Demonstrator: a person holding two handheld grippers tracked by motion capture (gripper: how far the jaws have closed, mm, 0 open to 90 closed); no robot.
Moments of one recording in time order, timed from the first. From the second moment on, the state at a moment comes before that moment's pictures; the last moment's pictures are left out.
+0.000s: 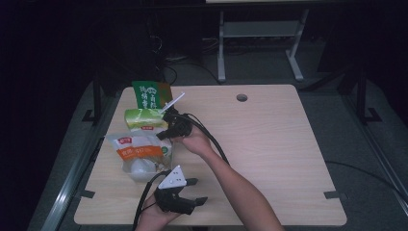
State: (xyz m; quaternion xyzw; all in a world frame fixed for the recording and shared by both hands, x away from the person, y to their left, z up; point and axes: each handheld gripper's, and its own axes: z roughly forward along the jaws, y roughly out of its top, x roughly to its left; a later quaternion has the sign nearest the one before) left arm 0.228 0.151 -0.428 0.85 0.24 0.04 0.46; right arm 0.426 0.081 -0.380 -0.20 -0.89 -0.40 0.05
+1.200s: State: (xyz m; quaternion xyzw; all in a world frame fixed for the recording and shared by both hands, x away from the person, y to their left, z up) left arm 0.235 0.153 -0.431 0.86 0.25 0.04 0.45; right arm 0.424 0.015 -0.352 -0.25 -0.87 -0.42 0.05
